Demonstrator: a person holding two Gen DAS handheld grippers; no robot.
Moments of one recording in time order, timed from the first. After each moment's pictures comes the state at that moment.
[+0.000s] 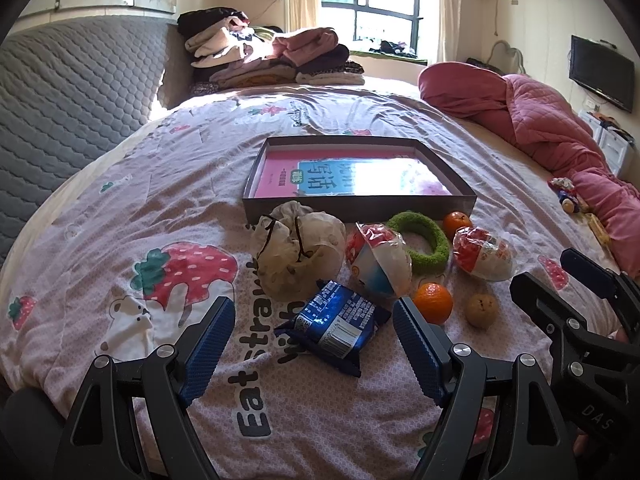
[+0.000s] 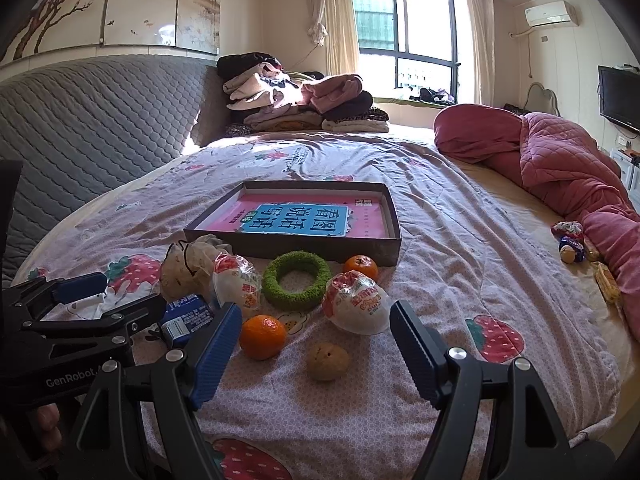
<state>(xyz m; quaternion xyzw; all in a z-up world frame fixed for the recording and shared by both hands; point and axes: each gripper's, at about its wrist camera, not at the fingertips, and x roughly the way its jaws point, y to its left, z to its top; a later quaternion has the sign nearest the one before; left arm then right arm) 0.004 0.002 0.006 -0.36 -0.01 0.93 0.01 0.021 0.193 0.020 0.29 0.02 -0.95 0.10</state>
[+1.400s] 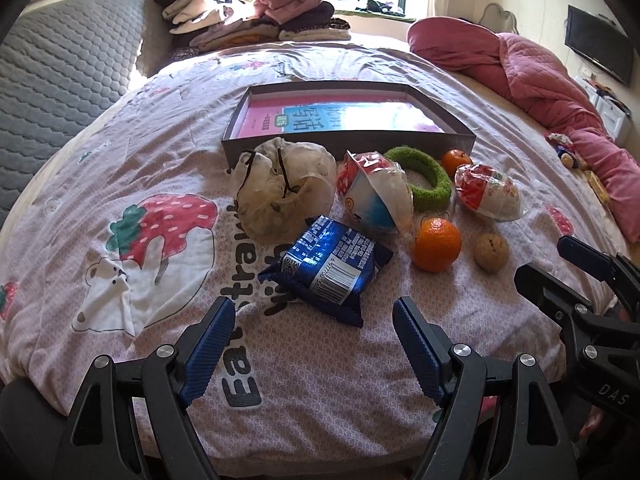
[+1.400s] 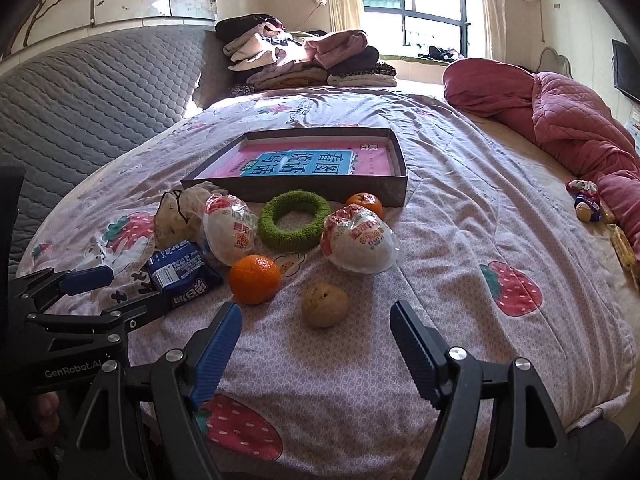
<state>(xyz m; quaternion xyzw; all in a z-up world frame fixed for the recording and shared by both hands) 0.002 0.005 -0.028 -0.43 0.01 0.90 0.03 0.016 0.204 -0.010 0.37 0.01 -0.92 0.12</state>
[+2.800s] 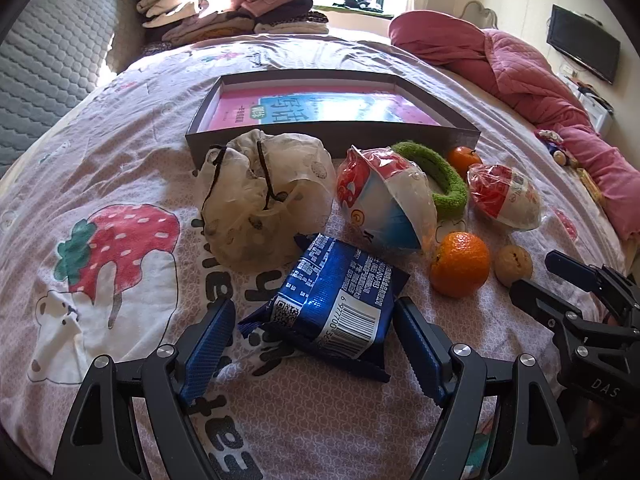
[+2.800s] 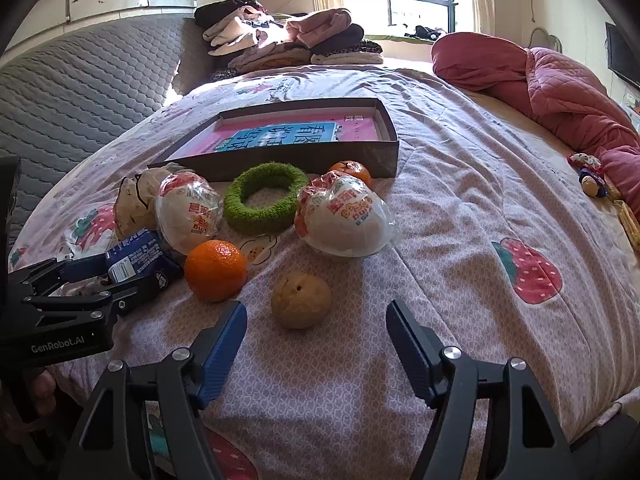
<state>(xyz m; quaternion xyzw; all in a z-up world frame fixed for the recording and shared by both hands) -0.046 -0.004 -0.056 -0.44 0.00 0.90 0.08 -0.014 0.208 -0.042 0.40 0.00 -0.91 0.09</state>
